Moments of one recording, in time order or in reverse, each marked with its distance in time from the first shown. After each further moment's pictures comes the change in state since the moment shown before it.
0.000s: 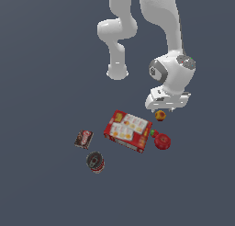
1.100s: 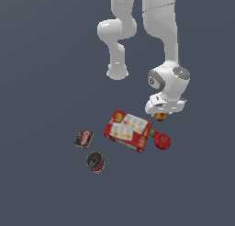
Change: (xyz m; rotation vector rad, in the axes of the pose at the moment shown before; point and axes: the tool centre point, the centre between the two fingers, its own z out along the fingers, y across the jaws) arm -0.012 -0.013 0.055 0.006 -0.003 -0.006
